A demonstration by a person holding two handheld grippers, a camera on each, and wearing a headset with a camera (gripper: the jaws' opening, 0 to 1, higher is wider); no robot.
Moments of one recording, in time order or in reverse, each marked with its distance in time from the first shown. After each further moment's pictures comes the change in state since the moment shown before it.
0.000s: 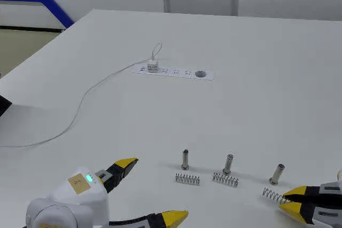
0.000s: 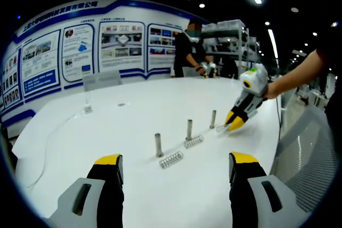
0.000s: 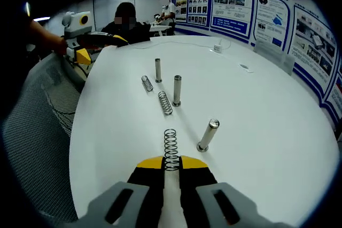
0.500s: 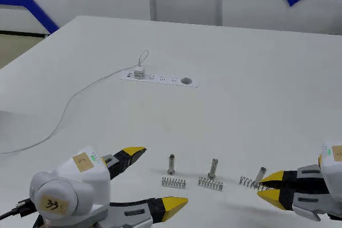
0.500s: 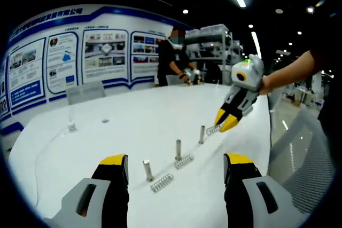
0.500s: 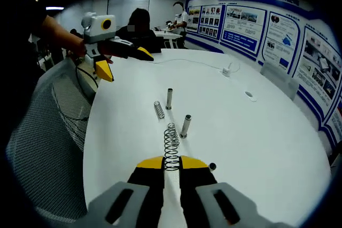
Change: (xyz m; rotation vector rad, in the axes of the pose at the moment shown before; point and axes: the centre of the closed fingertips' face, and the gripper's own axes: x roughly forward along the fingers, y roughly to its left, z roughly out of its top) left arm 0.024 -0.017 0.044 0.064 -0.069 -0.153; right arm -0.024 0.016 0.063 -0.128 -0.067 0.018
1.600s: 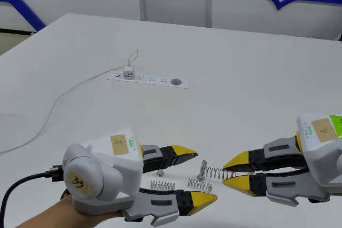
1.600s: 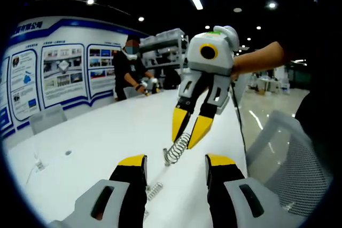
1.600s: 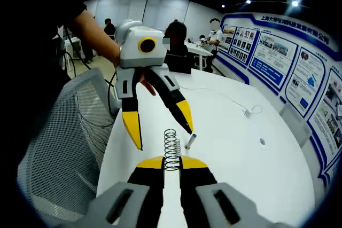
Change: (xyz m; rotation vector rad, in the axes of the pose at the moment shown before) left arm 0.035 -0.065 0.033 0.140 -0.034 -0.309; right arm -0.007 0.039 0.084 -0.246 -0.080 0.140
